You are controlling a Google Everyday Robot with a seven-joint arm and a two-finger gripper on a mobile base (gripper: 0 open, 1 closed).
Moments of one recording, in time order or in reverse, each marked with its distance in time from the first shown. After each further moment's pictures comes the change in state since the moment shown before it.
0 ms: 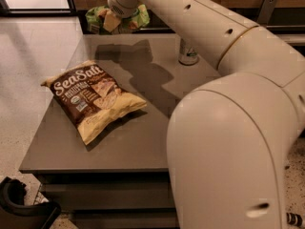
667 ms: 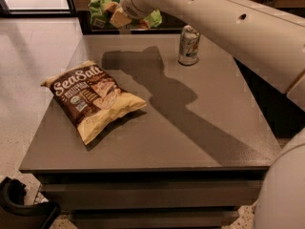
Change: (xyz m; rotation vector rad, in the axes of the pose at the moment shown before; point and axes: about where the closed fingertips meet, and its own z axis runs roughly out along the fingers) arm 0.002 0.008 -0.075 0.110 -0.181 -0.040
